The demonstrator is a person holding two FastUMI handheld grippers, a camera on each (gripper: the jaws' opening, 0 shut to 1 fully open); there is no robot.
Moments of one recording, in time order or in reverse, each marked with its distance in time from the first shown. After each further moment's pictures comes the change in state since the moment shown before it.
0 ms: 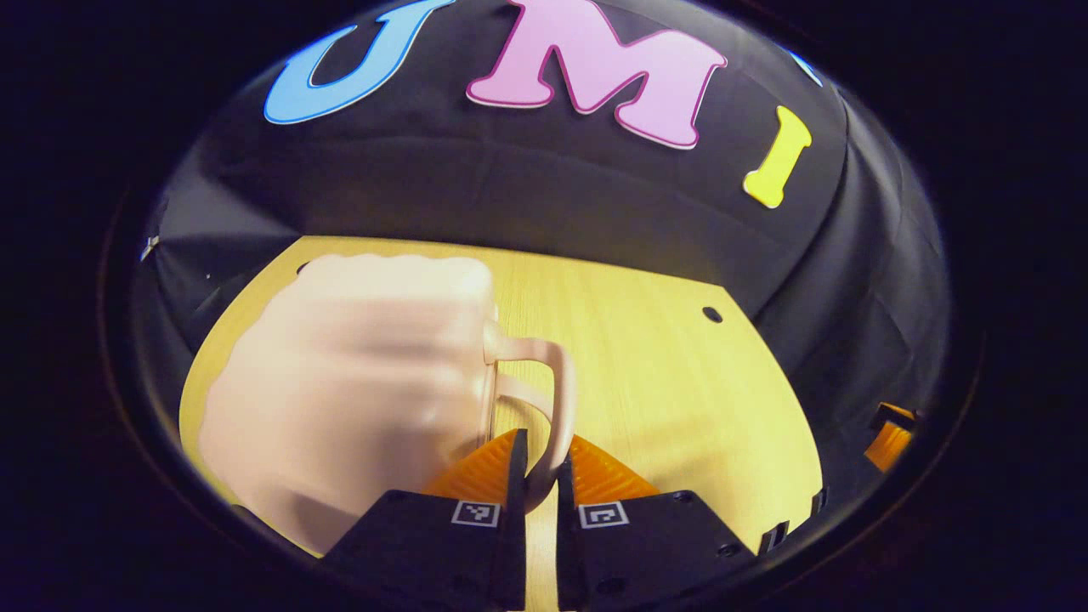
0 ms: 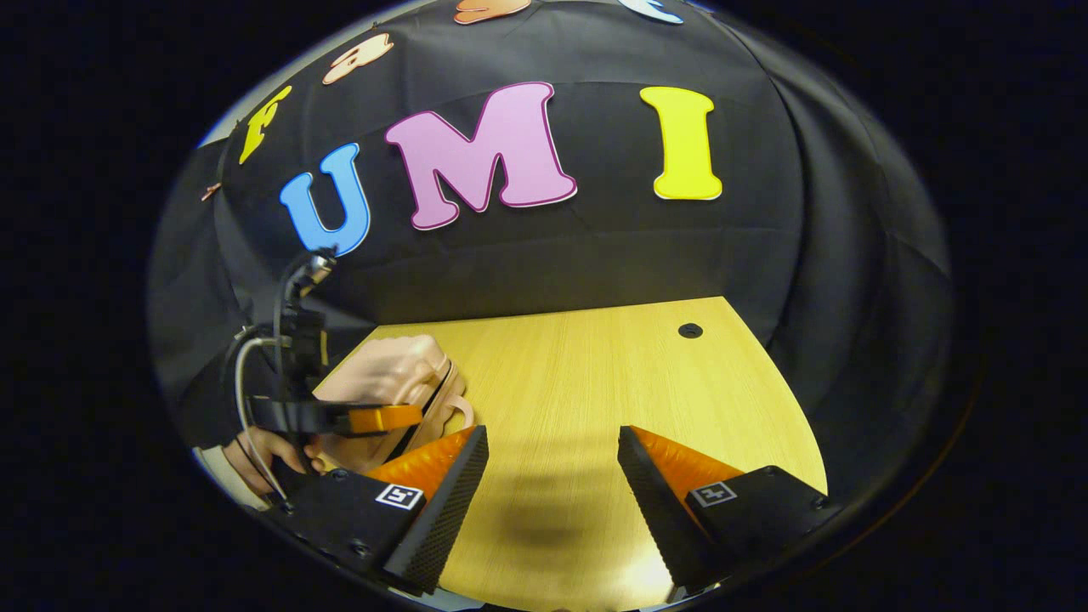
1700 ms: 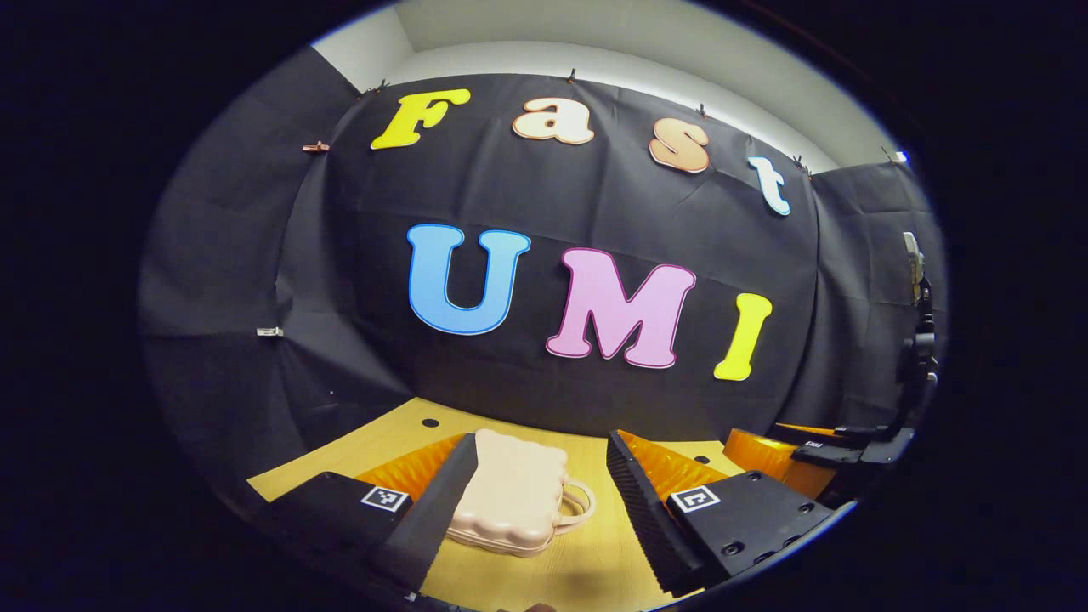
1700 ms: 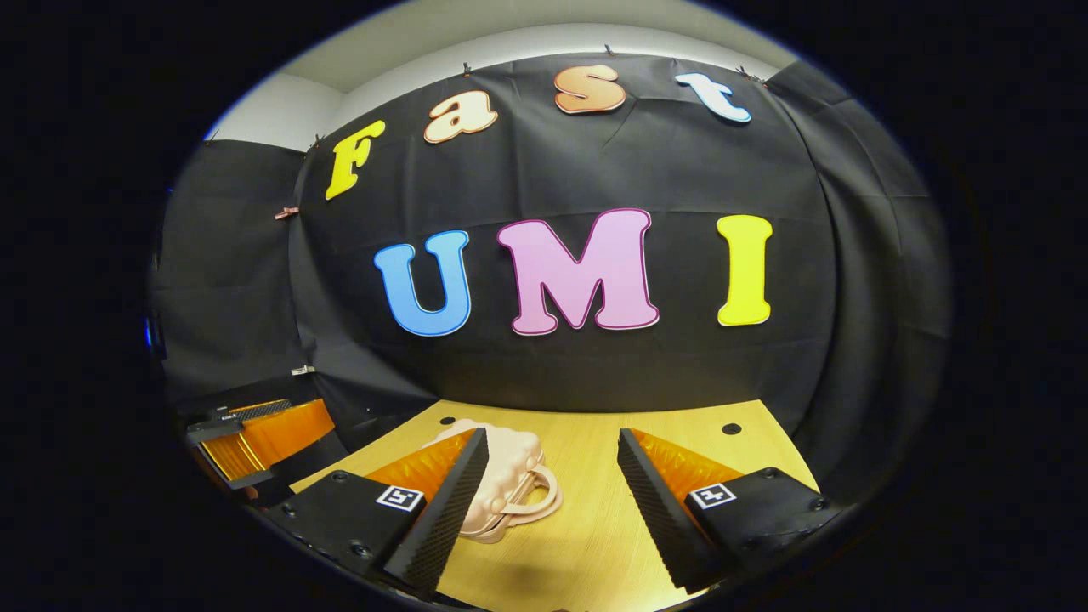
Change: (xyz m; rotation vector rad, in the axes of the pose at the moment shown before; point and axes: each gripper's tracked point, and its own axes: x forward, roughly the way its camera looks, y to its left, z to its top) left arm -0.351 0.021 0.068 -0.019 -0.721 0.131; right arm -0.100 0.140 0.081 -0.105 -0.343 0.106
